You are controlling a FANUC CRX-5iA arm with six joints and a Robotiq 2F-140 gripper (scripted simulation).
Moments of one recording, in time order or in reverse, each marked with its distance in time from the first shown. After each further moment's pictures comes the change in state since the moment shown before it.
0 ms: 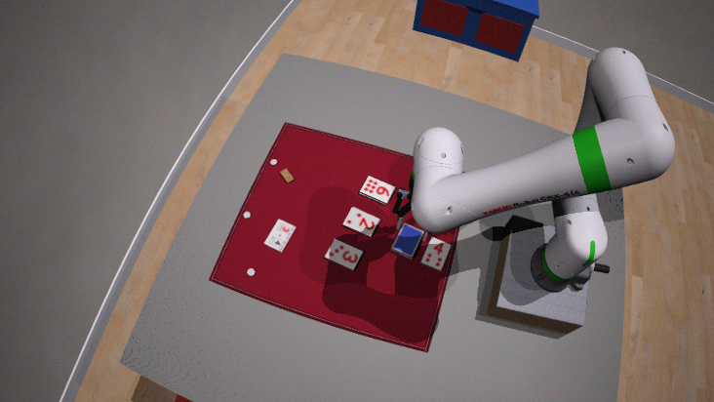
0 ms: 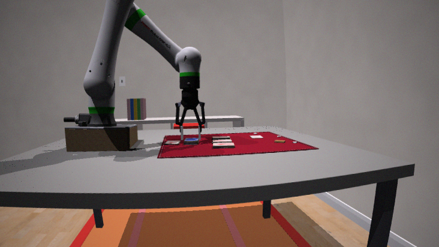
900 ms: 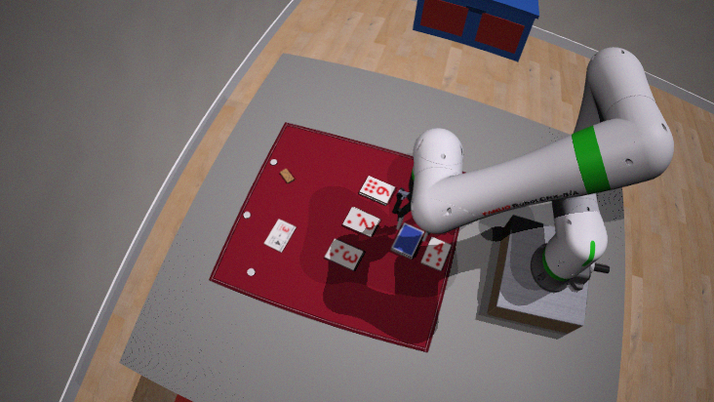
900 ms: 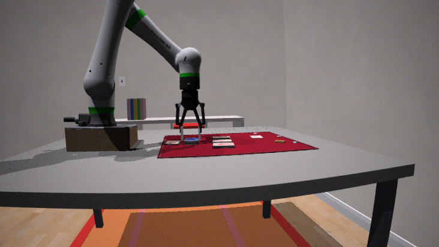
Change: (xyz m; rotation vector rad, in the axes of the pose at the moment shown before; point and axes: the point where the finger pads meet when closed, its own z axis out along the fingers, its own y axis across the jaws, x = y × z) arm 0.000 0.000 0.003 0.000 0.000 0.000
